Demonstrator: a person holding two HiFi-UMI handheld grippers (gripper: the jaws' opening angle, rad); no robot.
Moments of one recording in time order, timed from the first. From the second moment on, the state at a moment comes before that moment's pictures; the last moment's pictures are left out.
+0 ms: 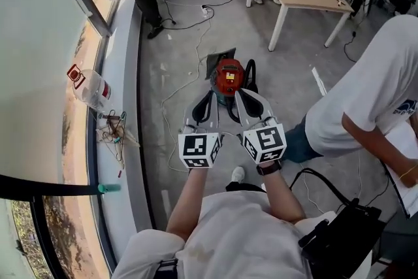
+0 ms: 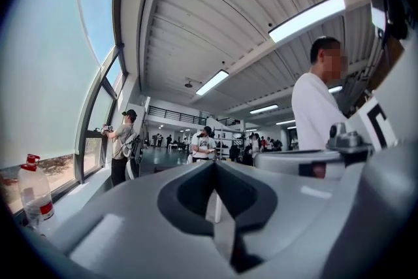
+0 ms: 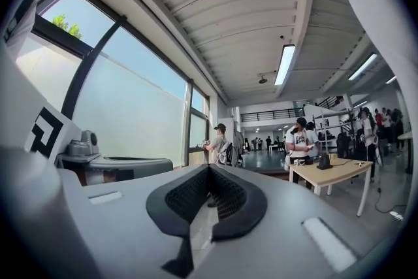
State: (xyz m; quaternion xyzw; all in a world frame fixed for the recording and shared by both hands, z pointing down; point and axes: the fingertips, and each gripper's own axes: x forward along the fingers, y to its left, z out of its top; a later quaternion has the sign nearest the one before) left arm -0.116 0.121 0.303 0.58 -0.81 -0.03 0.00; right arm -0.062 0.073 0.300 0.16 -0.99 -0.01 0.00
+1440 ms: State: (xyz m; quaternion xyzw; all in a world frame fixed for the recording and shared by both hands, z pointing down) left arm -0.347 -0.274 0.436 0.71 -0.69 0.02 0.10; right arm -0.239 -0.317 0.448 0.35 -0.92 0.11 0.13
